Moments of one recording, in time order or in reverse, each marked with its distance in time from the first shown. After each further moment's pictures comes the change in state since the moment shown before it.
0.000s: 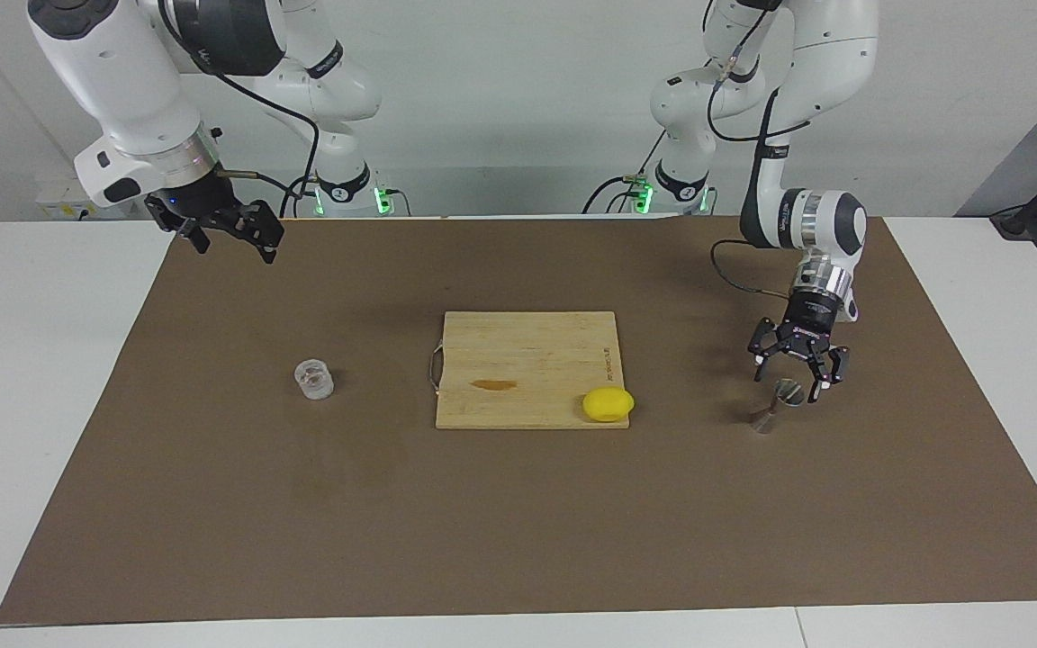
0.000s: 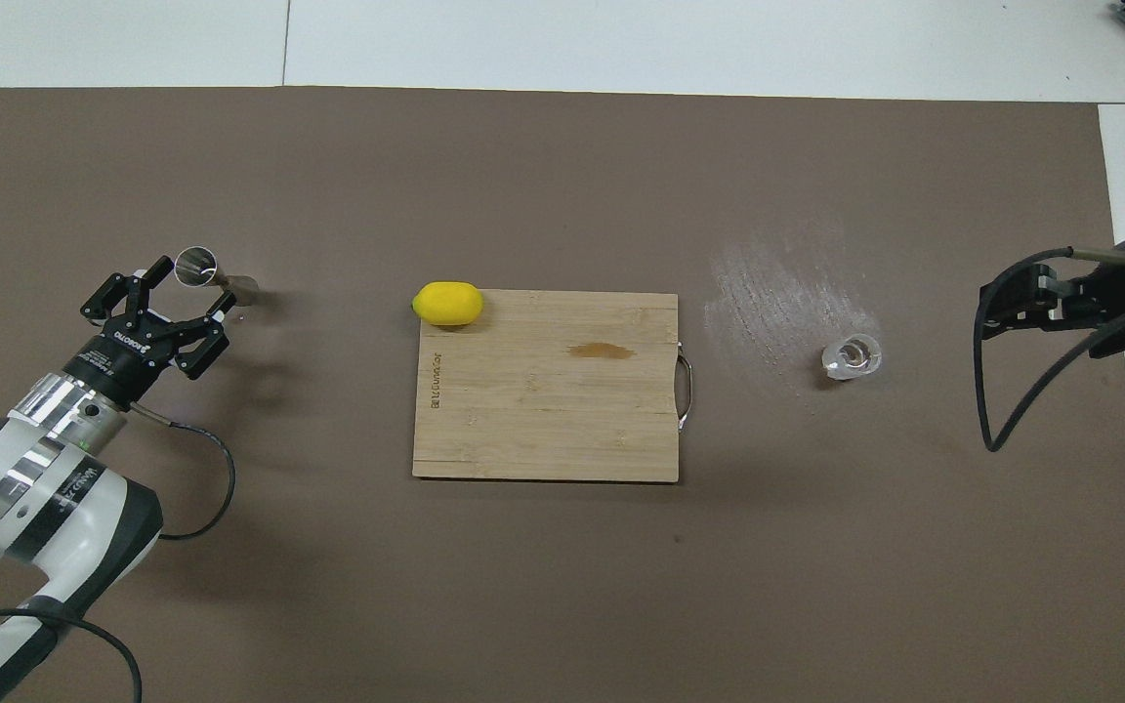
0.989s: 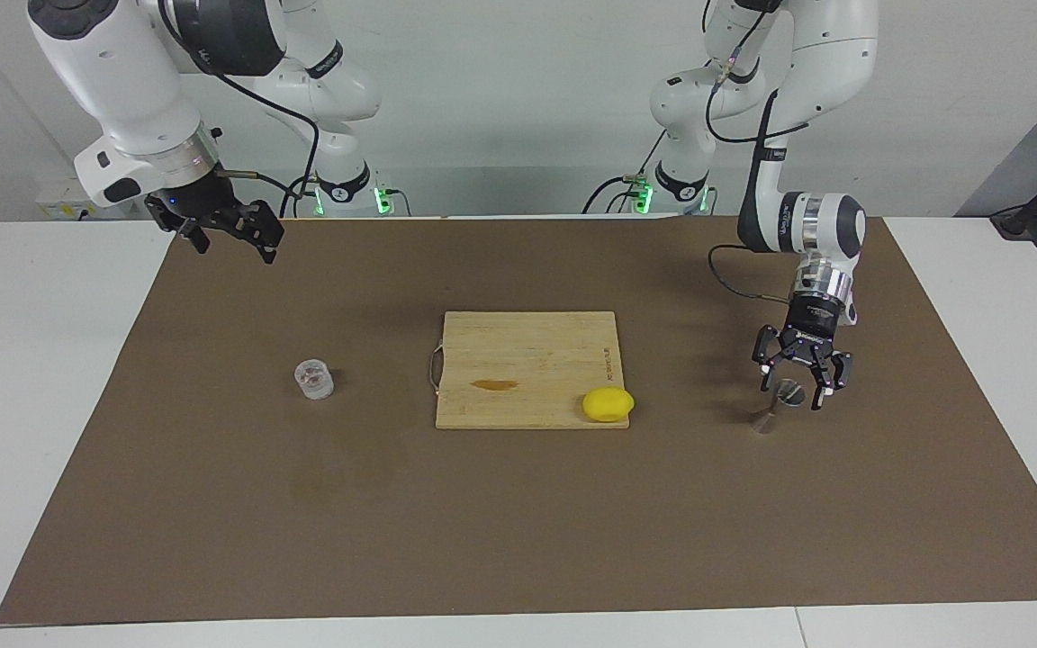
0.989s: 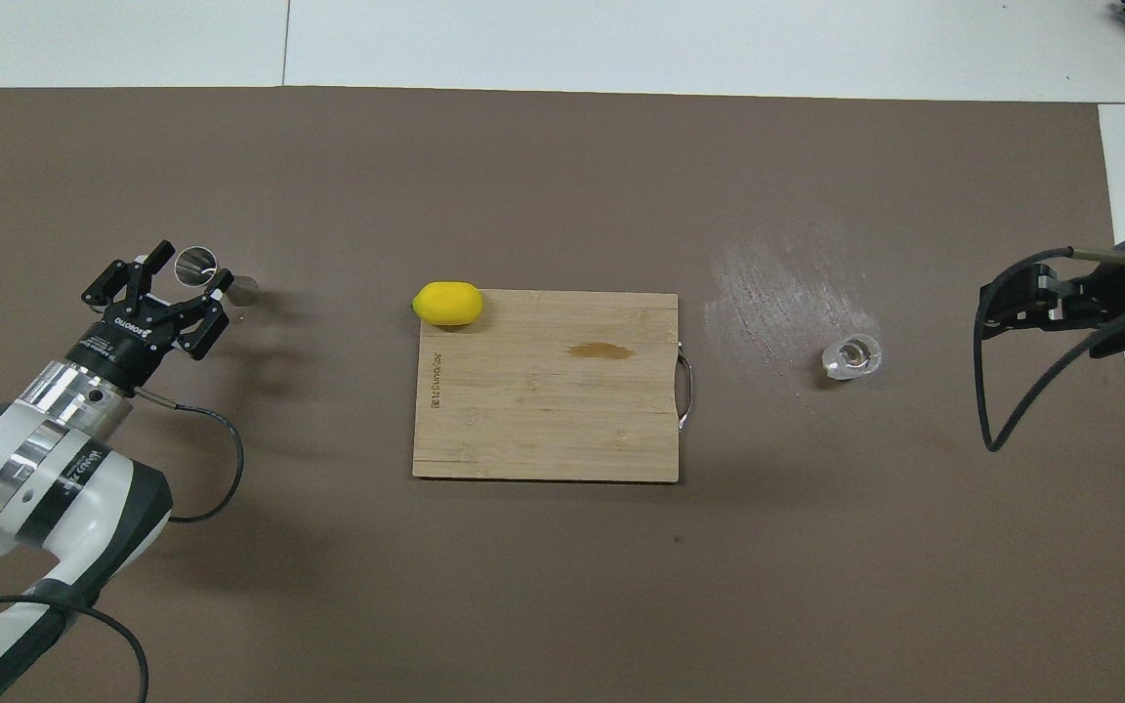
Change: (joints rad) left arm -0.003 0.018 -0.021 0.039 -0.073 0.035 0.001; right arm 0.000 0.000 0.000 0.000 0.000 0.000 0.000
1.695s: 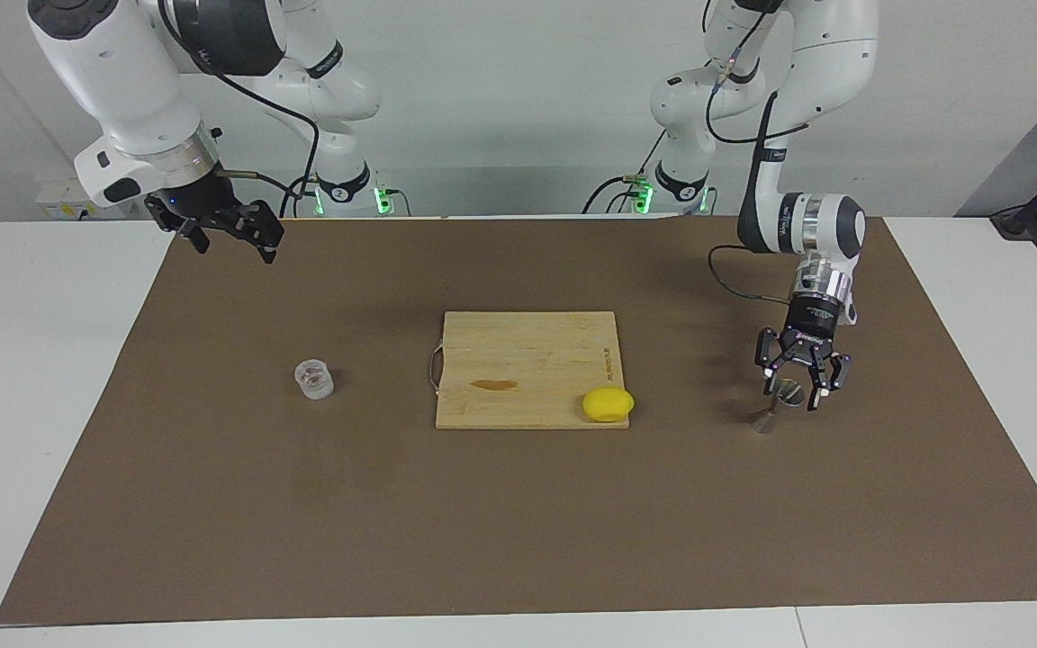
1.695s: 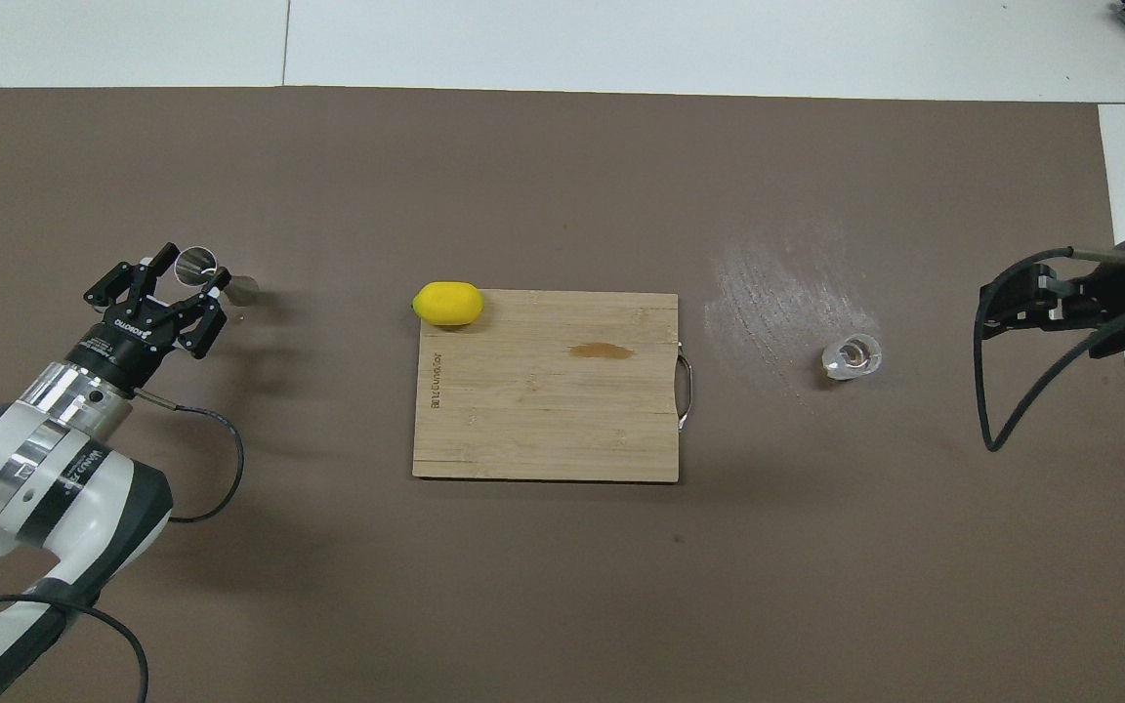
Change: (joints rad) left arm 0.001 0.003 0.002 0.000 -0.001 0.013 0.000; right arm 0.000 0.000 0.000 0.000 0.000 0.000 0.000
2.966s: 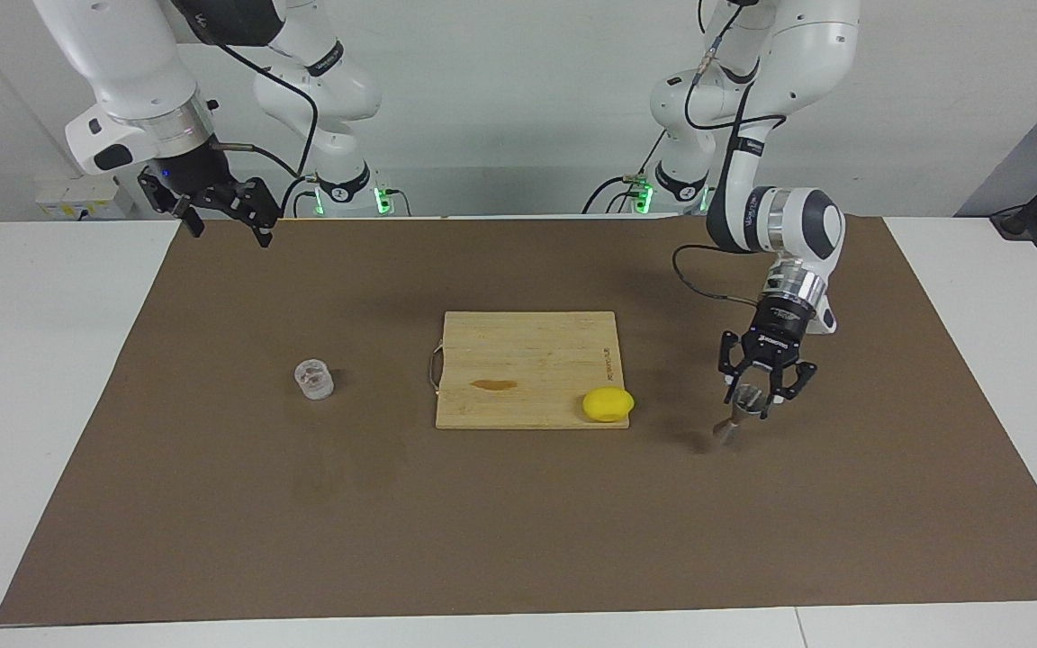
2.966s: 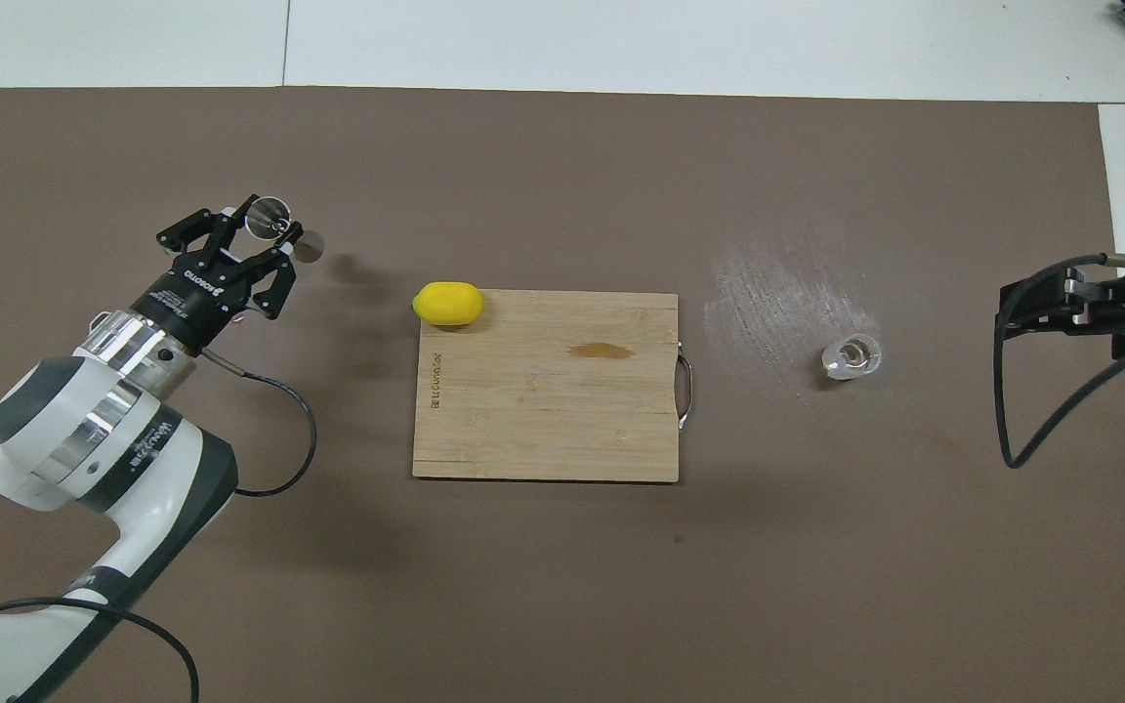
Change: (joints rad) left arm -0.001 0.000 -0.245 0.144 -0.005 0.134 0.019; right arm 0.002 -0.044 0.001 0.000 0.000 0.009 0.007
